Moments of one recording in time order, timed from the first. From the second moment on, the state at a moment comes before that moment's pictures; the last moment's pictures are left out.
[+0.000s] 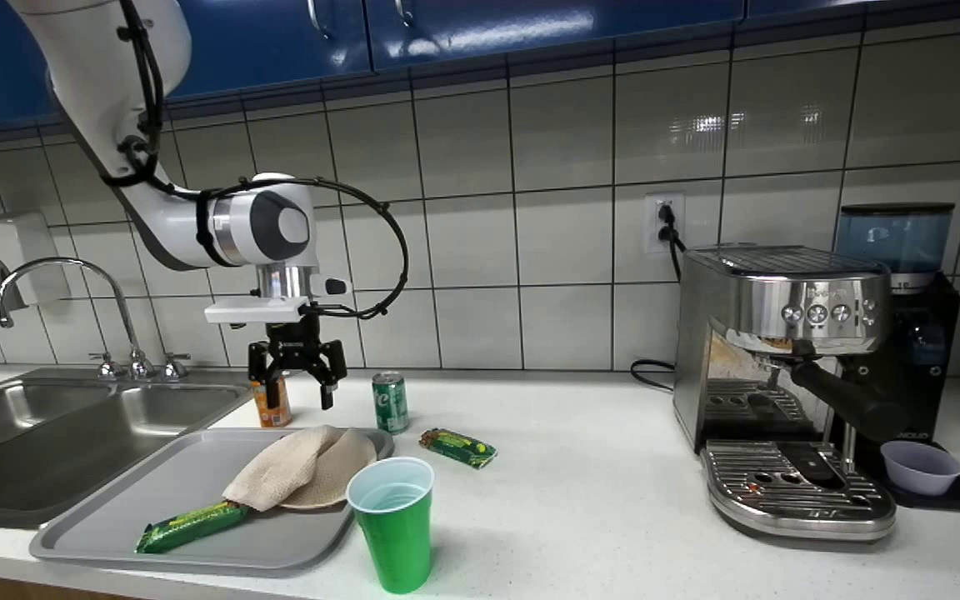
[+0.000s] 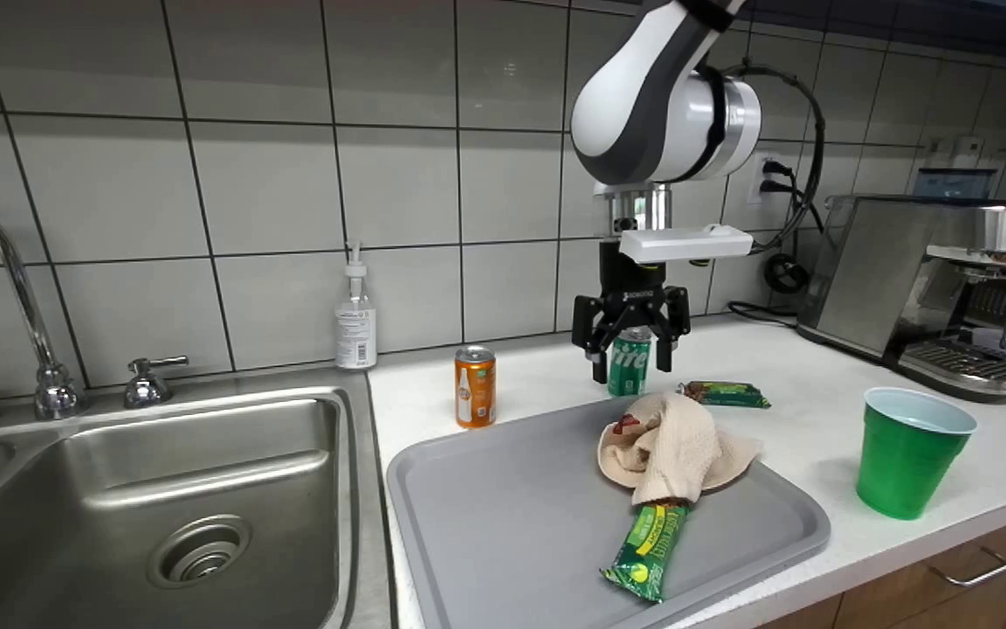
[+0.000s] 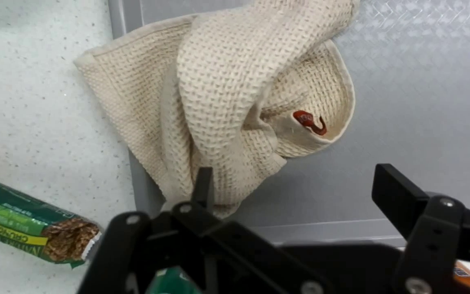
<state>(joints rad) 0.13 0.37 0.03 -2.11 -0.01 2.32 0.07</state>
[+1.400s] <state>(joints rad) 0.12 0.39 -0.01 -2.24 -0.04 2.44 0.20</state>
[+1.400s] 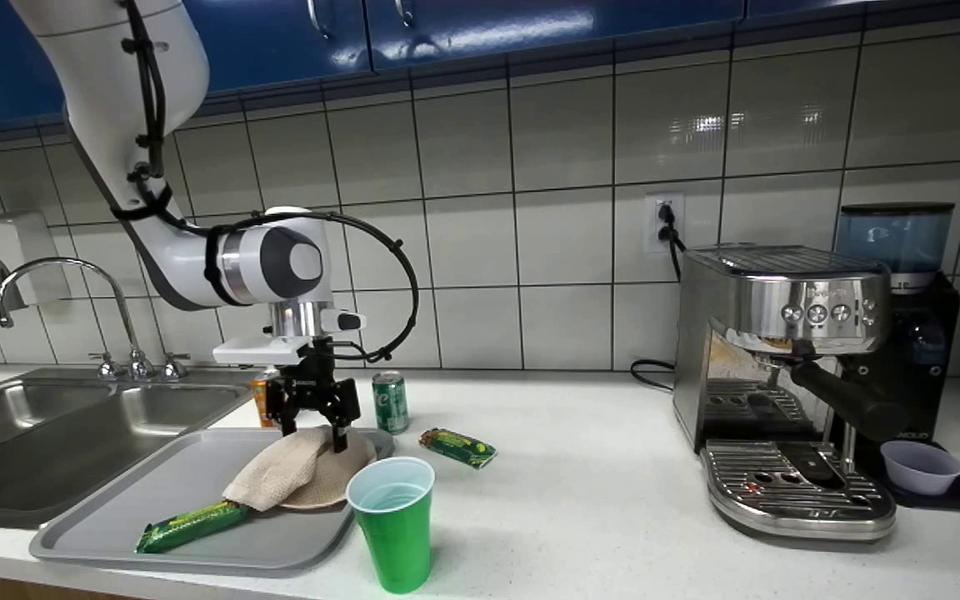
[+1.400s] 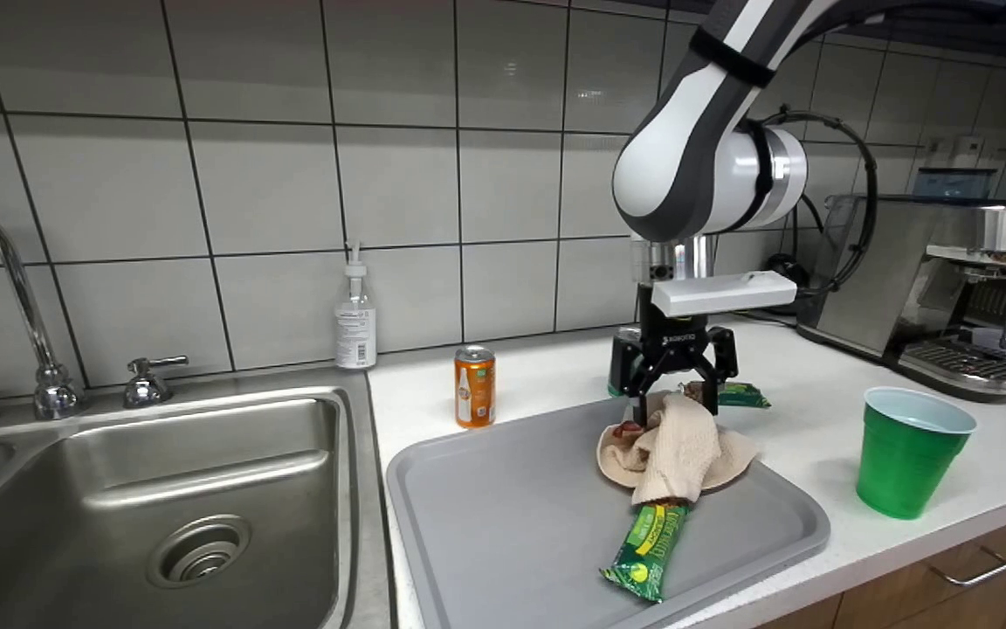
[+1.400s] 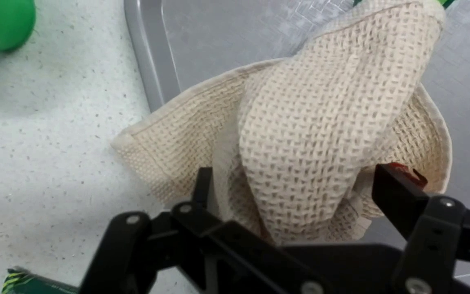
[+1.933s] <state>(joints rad) 0.13 0.43 -0.01 -2.24 -0.04 2.50 0.24</state>
